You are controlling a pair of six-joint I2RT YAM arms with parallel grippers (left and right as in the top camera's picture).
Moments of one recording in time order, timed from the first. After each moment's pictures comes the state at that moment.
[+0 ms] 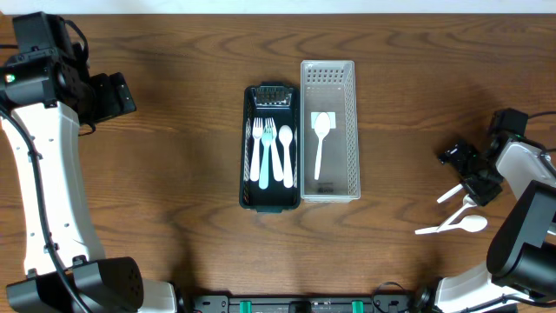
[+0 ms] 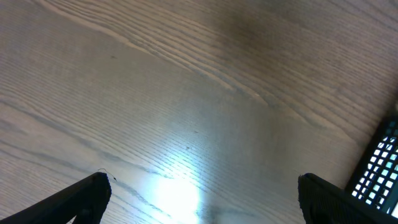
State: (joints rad) left arm 0.26 1.62 1.78 -1.31 -0.09 -0.11; right arm -0.39 1.76 0.98 -0.65 -0.02 0.58
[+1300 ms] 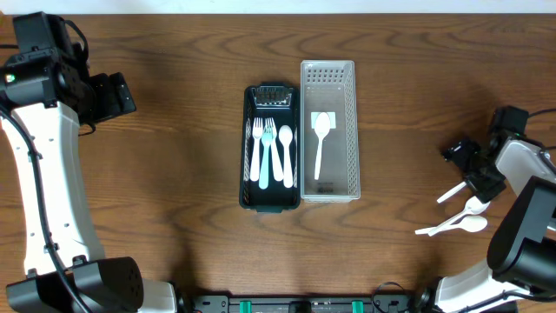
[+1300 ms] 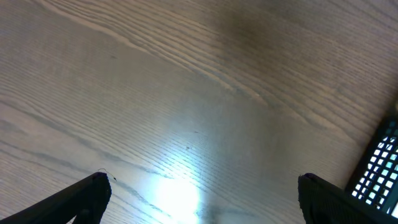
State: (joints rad) left arm 0.26 1.62 1.78 -1.31 -0.09 -0.11; right arm -0.39 1.79 1.00 -0.60 0.05 0.60
